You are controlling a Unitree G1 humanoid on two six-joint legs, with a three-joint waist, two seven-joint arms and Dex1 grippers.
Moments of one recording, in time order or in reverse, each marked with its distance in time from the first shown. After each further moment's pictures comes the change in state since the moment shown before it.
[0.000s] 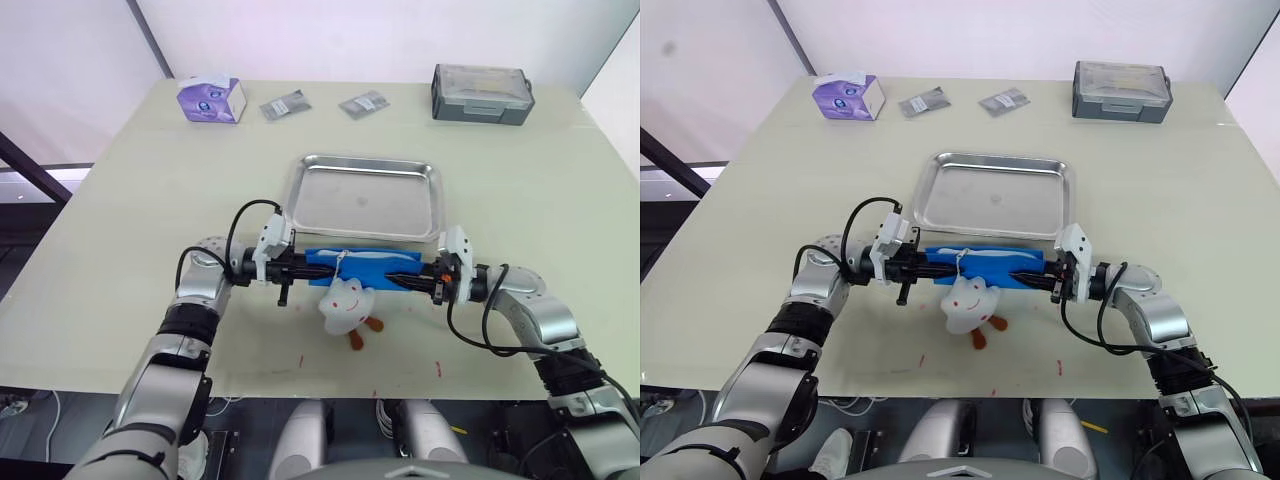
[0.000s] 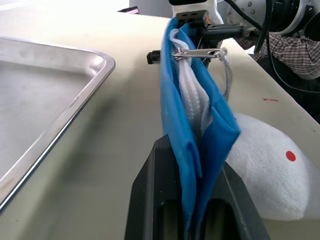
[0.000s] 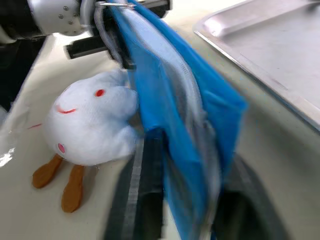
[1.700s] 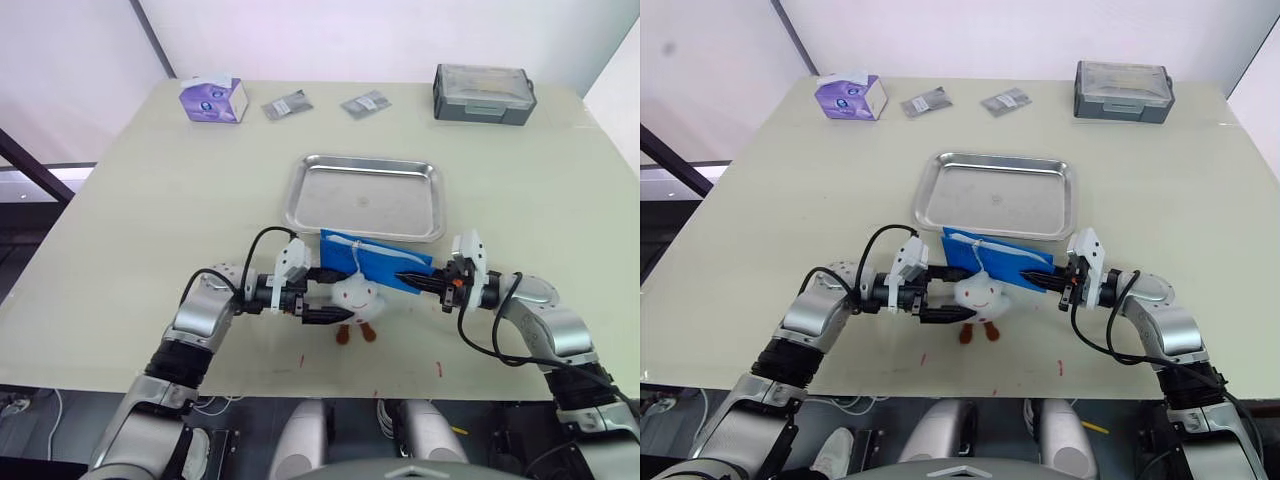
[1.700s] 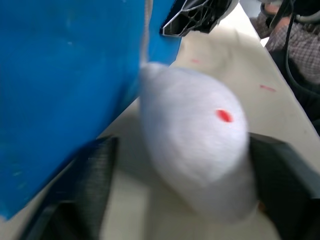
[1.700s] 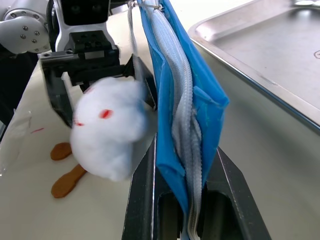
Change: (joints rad) left arm 0.252 0.039 -0.075 -0.482 -0.038 0.467 0.235; right arm 0.078 -0.005 -0.060 -0.073 0.026 0.002 -0.034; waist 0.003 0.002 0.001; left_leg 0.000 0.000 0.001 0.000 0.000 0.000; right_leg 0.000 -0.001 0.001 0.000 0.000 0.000
